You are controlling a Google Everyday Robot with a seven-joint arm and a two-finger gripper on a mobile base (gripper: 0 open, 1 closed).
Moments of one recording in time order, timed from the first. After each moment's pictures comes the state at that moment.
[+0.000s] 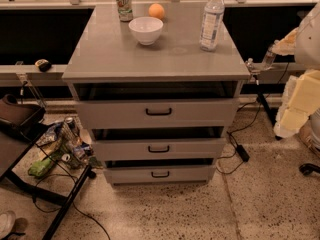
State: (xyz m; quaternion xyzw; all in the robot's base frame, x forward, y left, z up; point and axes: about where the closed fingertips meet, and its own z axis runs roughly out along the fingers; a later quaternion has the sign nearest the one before) arm 0.438 -0.217 0.976 -0.60 0.78 -0.03 0.16
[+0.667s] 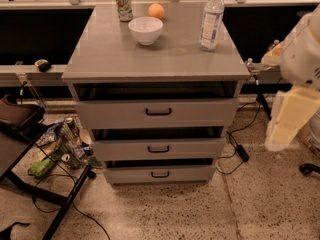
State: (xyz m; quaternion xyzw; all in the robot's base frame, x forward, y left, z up) arm 0.429 -0.202 0.958 -0.62 0.77 -0.05 0.15
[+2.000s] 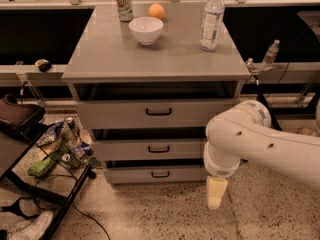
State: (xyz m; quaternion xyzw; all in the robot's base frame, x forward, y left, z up) arm 0.458 -0.160 0.640 -0.67 0.73 -0.05 0.07
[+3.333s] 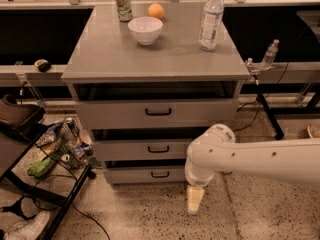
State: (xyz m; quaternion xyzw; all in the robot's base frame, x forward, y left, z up) arm 0.484 -0.120 0.521 -0.68 0.73 -0.01 0.07
